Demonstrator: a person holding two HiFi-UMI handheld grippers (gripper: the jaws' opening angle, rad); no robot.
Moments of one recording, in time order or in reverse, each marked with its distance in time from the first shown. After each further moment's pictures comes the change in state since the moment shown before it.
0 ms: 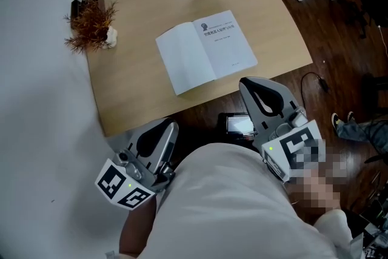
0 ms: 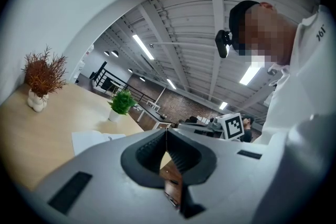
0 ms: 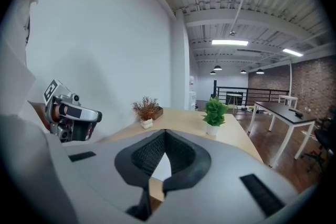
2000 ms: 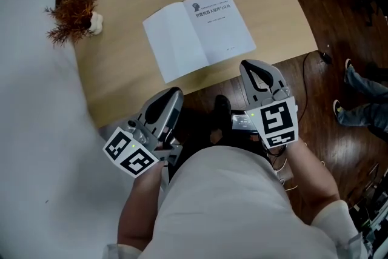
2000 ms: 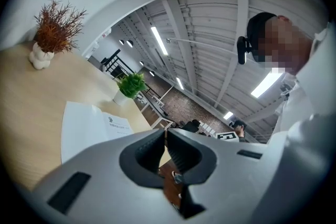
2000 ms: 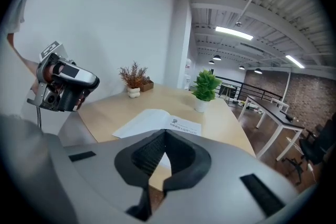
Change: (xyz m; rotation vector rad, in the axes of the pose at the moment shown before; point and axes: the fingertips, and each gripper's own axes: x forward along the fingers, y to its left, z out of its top) left arm 0.074 0.050 -0.062 -0.222 0.024 0.026; right arm 0.047 -0.060 -0.127 -0.093 0.207 -0.085
